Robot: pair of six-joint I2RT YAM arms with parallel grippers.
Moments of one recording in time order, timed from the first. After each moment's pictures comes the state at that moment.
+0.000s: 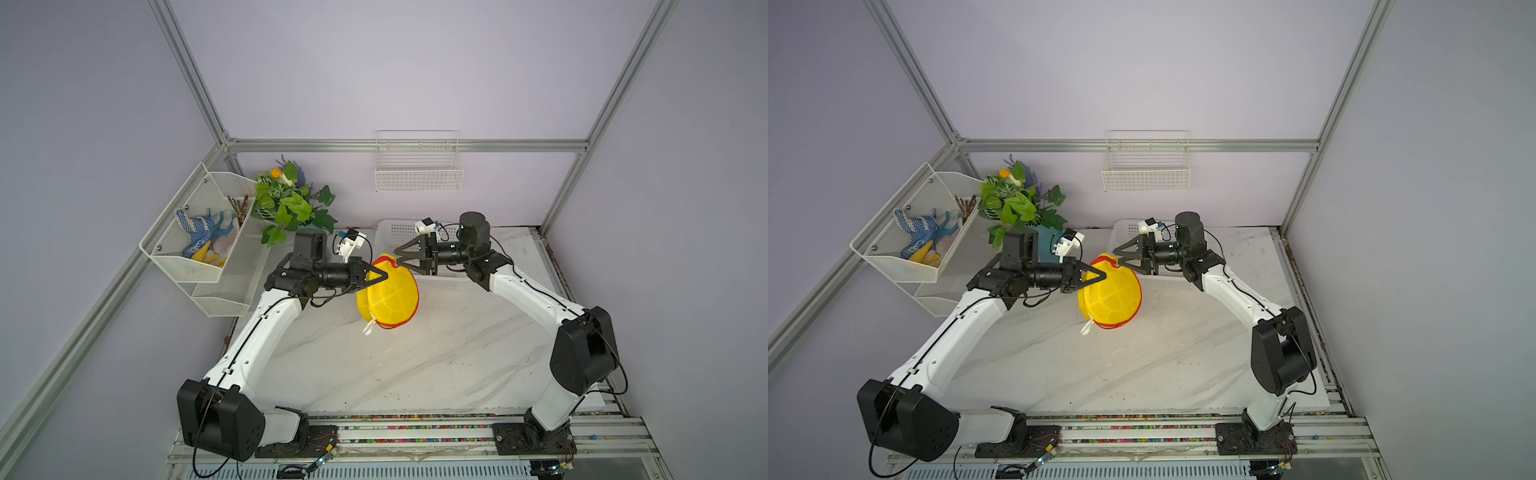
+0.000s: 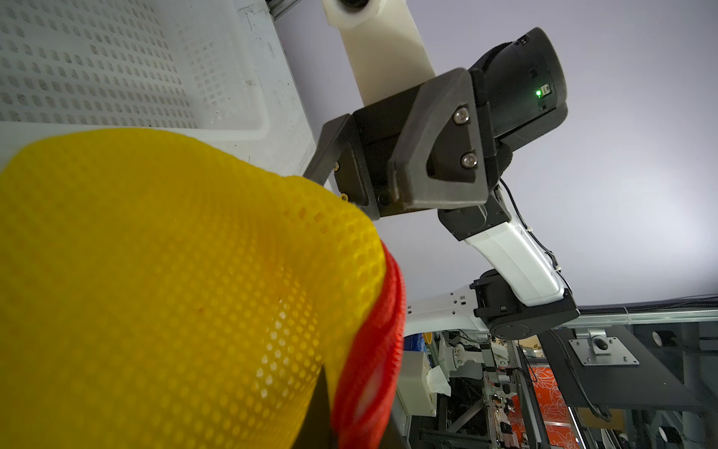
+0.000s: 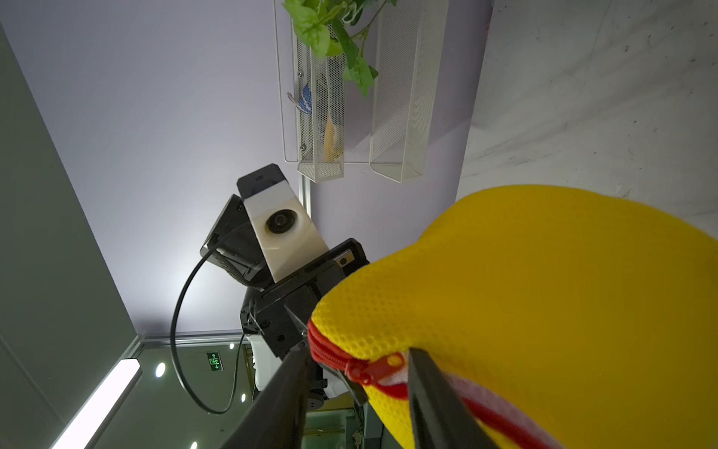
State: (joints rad) left arm -0.24 1.35 1.27 -0.47 1.05 -0.54; right arm 0.45 1.74 1.44 0.13 -1.11 1.34
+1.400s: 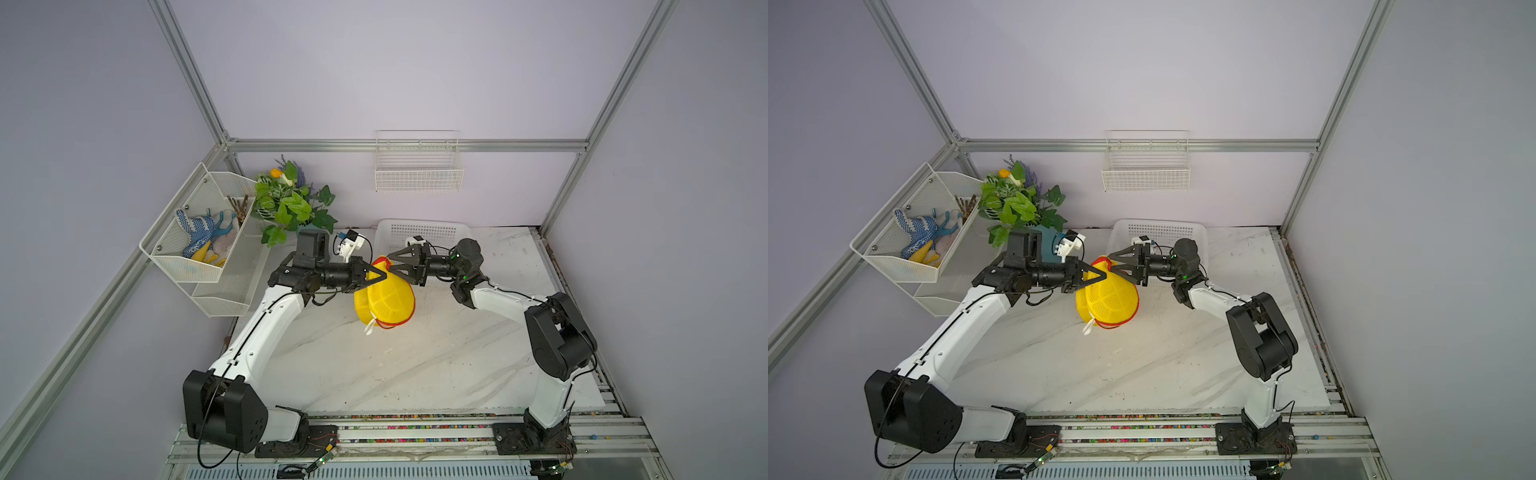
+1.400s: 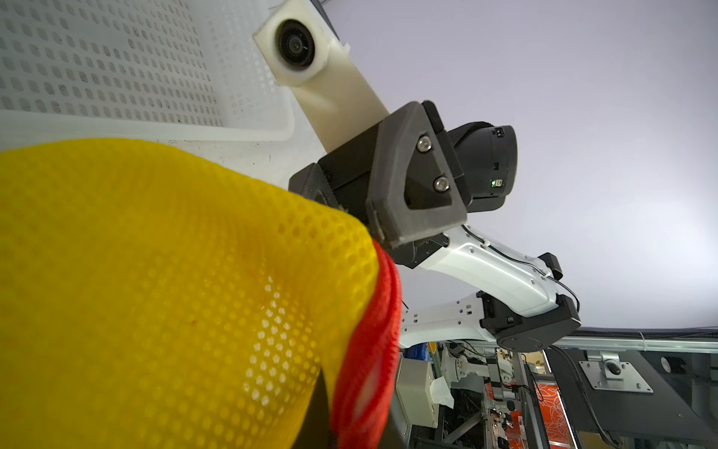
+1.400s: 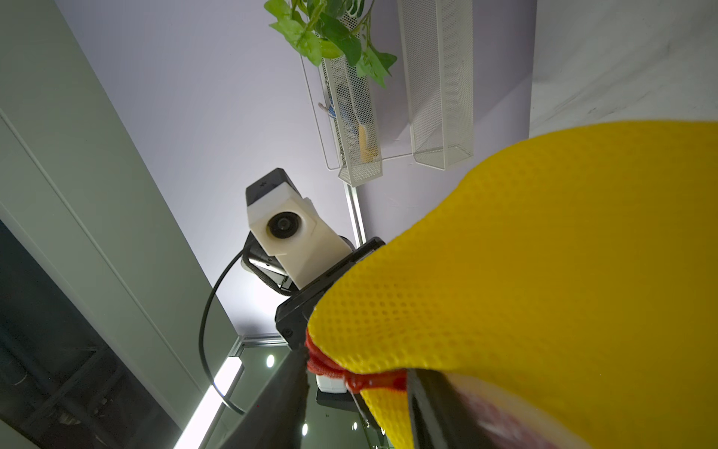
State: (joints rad) left arm -0.23 1.39 1.27 -0.48 1.01 -0.54; right arm 0.49 1.86 1.21 0.90 -1.07 1.93
